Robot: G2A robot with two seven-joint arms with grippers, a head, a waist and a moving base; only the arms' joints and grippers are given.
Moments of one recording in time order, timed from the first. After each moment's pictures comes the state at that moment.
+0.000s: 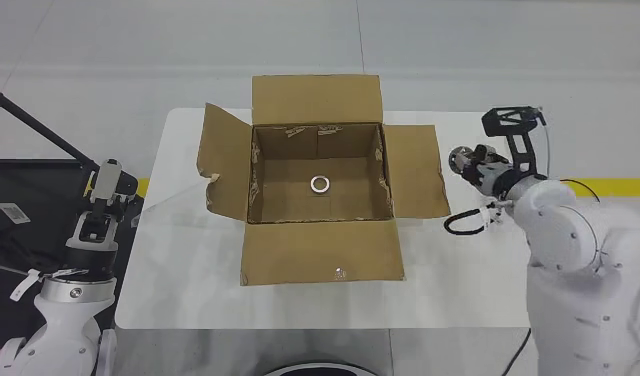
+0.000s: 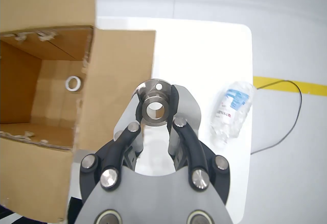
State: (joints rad) left arm 1.85 -1.30 -1.92 -2.34 0.11 -0.13 -0.10; right arm -1.01 -1.26 1.52 -2.06 -1.12 0.07 1.28
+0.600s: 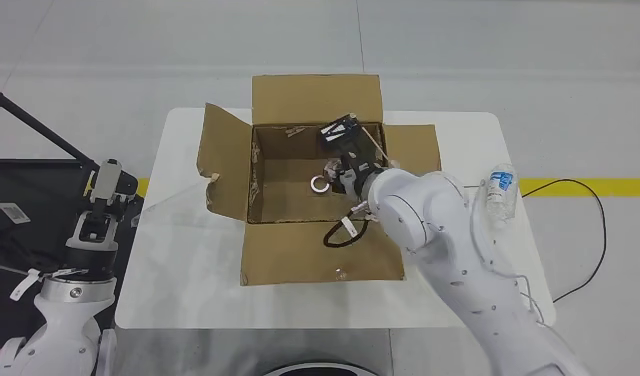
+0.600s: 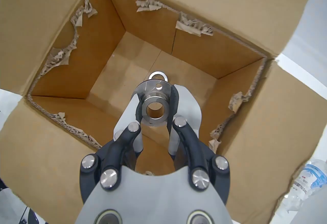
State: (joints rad) left arm 1.85 -1.30 -1.92 -2.34 0.11 -0.13 -0.10; right arm -0.73 -1.35 0.89 -1.74 -1.11 0.15 1.19
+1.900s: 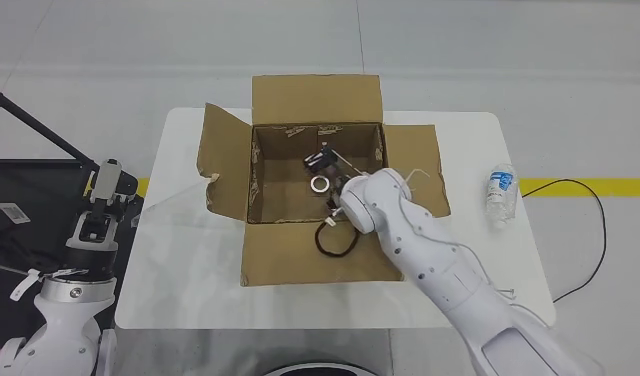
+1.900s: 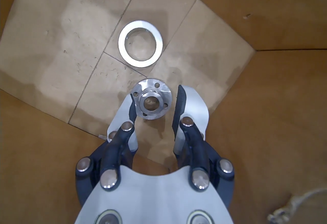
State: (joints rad) left arm 1.85 -1.30 -1.92 -2.34 0.11 -0.13 -0.10; right arm -0.63 -1.44 0.77 -1.34 -1.18 0.09 1.19
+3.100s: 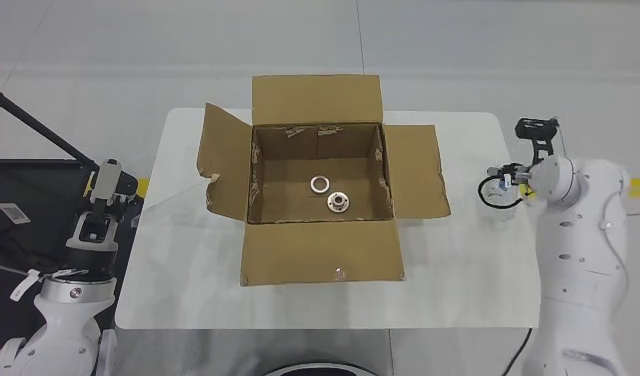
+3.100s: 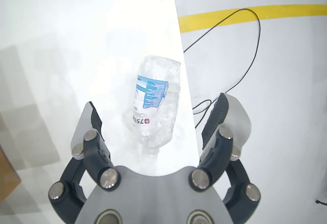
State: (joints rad) left arm 1.85 -1.30 -1.92 -2.34 0.11 -0.13 -0.10; right arm -0.73 -1.26 1.66 -1.25 -1.47 -0.06 1.26
